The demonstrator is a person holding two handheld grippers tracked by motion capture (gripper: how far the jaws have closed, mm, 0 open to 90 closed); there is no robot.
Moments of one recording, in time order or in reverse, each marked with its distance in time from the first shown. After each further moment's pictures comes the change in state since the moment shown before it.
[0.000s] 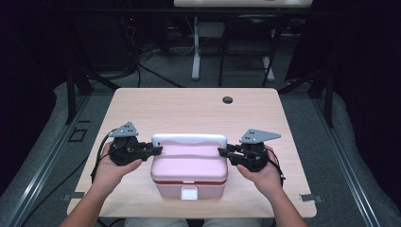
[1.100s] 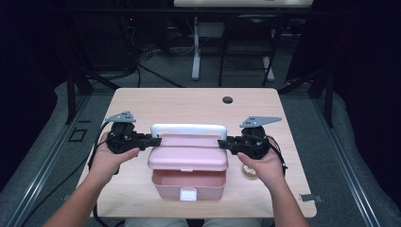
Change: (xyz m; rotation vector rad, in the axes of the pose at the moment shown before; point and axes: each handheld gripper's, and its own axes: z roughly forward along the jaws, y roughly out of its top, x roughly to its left) left arm 0.013 0.024 -0.006 0.009 -0.041 -0.063; right arm -0.011 0.030 -0.003 0.058 0.038 0.098
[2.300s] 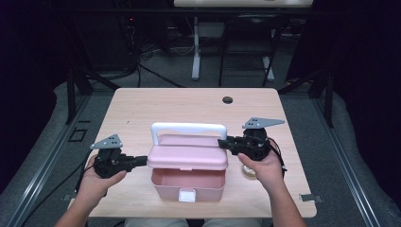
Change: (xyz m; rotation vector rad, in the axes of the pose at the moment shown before) left arm -0.004 -0.067 -0.016 0.014 -0.010 0.008; right arm 0.001 -0.004 -0.002 -0.047 0.011 0.027
